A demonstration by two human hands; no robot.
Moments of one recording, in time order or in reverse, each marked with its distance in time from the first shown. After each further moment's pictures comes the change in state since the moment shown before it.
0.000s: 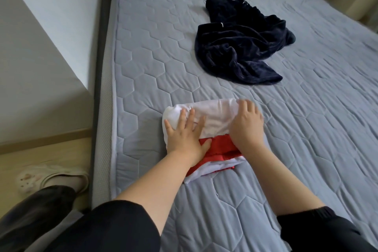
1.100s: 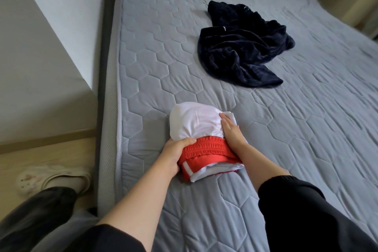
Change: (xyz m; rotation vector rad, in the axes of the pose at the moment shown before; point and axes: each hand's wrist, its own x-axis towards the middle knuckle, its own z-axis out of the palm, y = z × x) left_hand -0.024 -0.030 0.005 -1.942 -0.182 -0.674; right_hand 0.002 0.011 0.058 0.538 -0.503 0.131
